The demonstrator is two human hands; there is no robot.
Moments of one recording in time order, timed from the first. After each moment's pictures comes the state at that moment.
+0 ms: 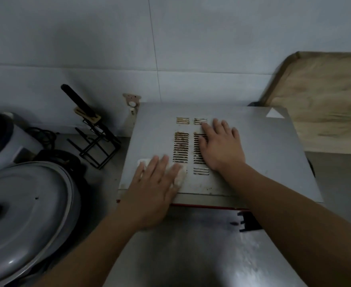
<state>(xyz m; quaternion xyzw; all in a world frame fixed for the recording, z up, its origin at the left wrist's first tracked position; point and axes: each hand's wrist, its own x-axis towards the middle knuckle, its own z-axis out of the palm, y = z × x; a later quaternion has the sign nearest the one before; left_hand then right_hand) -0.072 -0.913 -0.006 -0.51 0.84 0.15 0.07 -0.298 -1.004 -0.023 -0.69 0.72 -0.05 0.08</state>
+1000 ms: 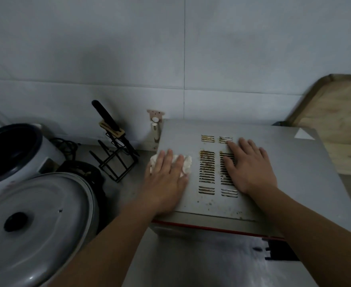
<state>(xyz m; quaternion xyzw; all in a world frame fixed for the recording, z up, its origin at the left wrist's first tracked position) -0.046 -0.985 -0.015 -0.60 0.78 0.18 0.01 -0.298 -1.005 -0.022 -0.69 0.72 -0.04 0.05</state>
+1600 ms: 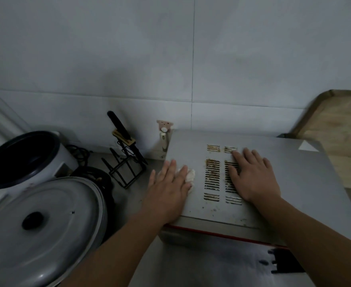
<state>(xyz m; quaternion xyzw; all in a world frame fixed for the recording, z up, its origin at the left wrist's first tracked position) -0.041 -0.969 -0.015 -0.62 0.77 0.12 0.00 -0.297 -1.004 -0.022 -0.70 0.72 -0.04 0.04</state>
